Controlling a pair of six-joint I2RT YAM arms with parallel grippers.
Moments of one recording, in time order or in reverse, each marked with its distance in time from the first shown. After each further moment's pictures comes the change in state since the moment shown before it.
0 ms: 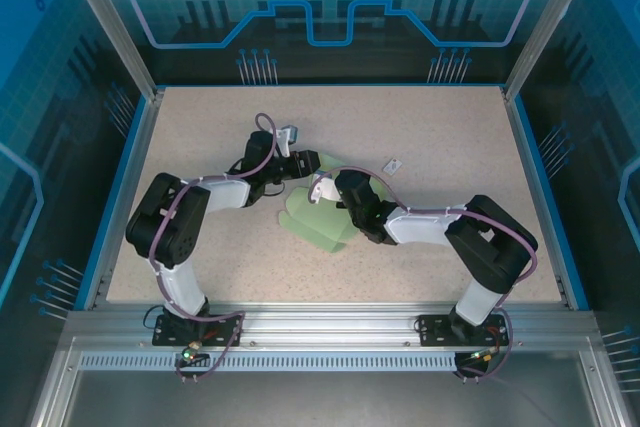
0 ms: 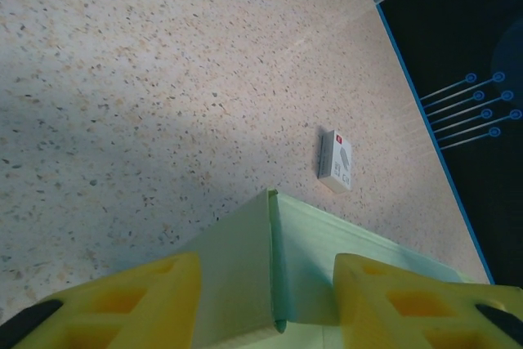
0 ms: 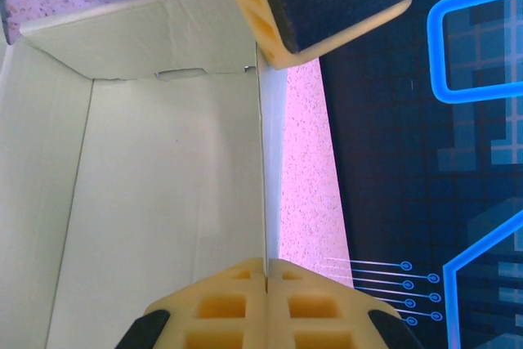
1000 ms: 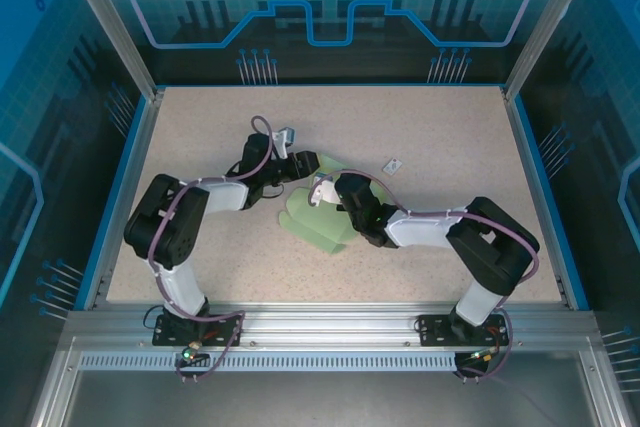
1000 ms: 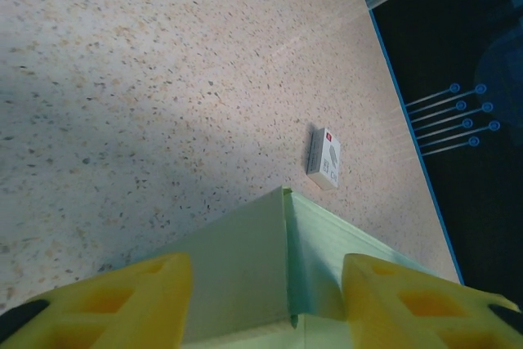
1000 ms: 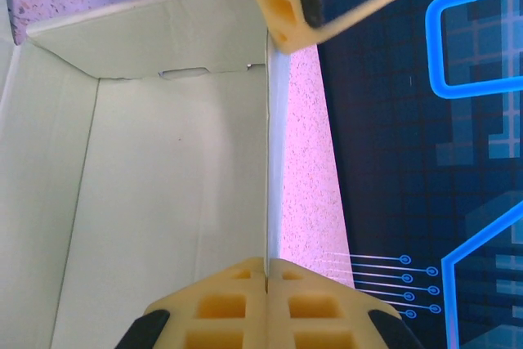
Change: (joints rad) left arm 0.012 -0.029 -0.040 0.025 0.011 -0.070; right arm 0.018 -0.015 -0.021 0.003 0.026 0.011
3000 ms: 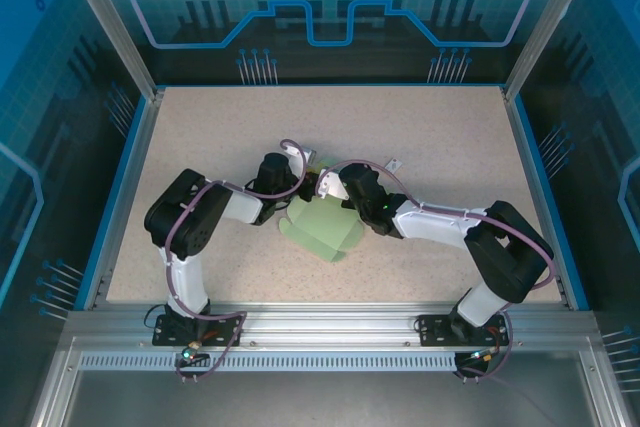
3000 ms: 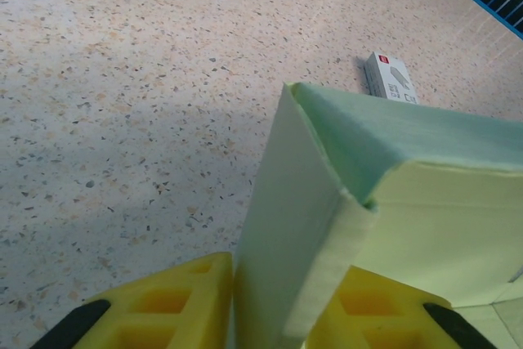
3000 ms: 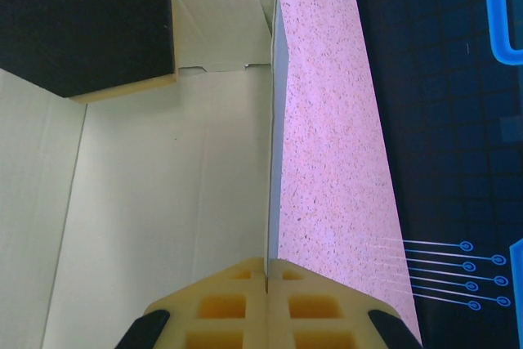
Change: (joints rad) left arm -0.111 0.132 -0.076 0.220 -0.158 0.474; right arm -0.053 -0.072 0.072 -0.285 -0.113 0.148
